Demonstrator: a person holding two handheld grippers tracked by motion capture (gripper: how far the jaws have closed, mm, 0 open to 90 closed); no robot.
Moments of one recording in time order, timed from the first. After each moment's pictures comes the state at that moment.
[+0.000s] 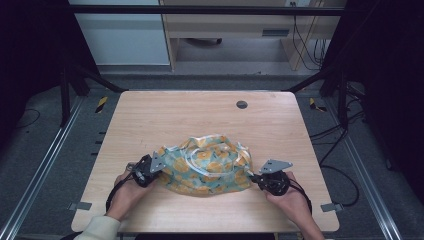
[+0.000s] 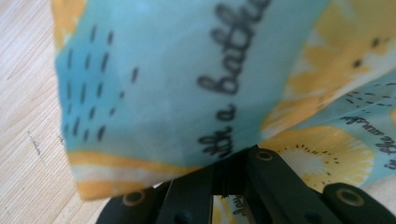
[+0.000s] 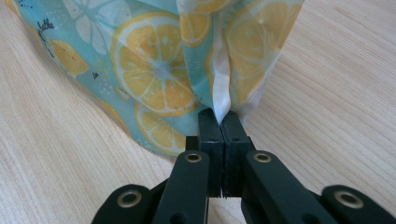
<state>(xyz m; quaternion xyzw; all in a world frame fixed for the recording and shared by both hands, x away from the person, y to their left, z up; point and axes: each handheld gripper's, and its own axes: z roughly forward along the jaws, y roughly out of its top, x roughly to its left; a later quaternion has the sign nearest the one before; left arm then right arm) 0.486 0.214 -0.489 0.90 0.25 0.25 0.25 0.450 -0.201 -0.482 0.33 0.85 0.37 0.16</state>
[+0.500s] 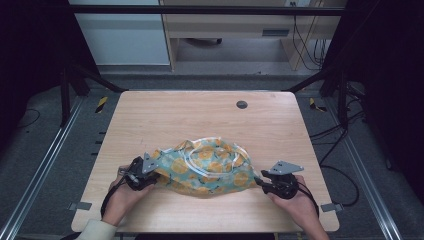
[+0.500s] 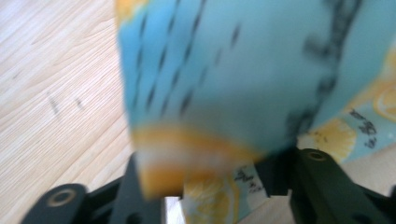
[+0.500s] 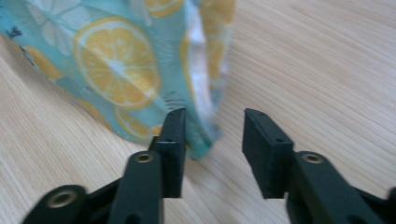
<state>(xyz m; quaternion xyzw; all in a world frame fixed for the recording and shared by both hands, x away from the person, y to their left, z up) 0.469 0.231 -0.481 0.87 0.32 0.26 0.26 0.439 -0.220 -0.478 0.37 0.82 0.38 0.19</state>
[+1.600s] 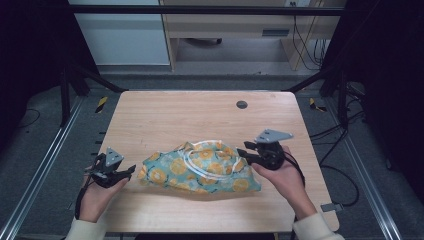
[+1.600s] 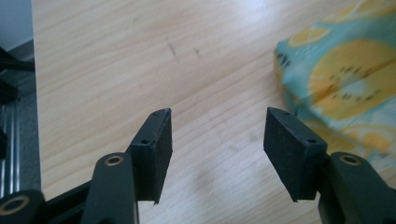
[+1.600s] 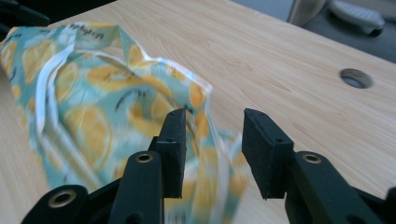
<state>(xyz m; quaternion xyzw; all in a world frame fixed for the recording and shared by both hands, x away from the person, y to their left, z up) 0.467 0.305 -0.461 0.80 0.43 0.28 0.30 0.484 -0.168 -0.392 0.35 0.81 0.44 0.19</state>
